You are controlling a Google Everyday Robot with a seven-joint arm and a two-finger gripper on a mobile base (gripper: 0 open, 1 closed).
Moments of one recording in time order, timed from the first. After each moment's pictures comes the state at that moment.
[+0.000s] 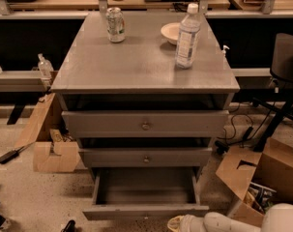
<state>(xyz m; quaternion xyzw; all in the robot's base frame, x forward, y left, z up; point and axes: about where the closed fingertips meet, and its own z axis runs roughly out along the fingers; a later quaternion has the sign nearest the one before) 0.448 -0.139 0.115 -0.52 0.77 0.18 0.32</state>
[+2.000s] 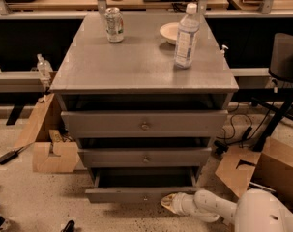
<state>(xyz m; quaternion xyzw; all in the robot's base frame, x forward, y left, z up) 0.555 -0.115 0.119 -0.54 0.75 0.16 0.35</state>
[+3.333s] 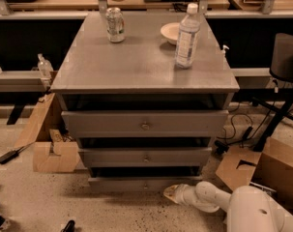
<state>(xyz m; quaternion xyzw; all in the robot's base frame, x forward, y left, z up) 0.601 -0.131 0.122 -0.53 0.75 0.15 0.36</state>
